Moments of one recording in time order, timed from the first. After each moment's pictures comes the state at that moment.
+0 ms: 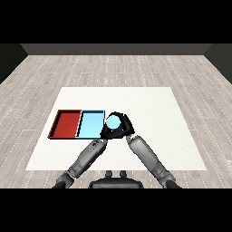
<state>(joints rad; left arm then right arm) -0.47 0.00 -0.53 -1.14 0.35 0.41 -0.27 -0.49 0.00 0.46 -1.50 0.14 -0.33 0.13</state>
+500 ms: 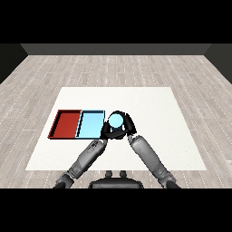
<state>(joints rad) -0.45 0.00 -0.53 -1.17 0.30 0.49 -0.26 -0.48 0.00 0.43 -1.54 0.10 -0.31 0.14</state>
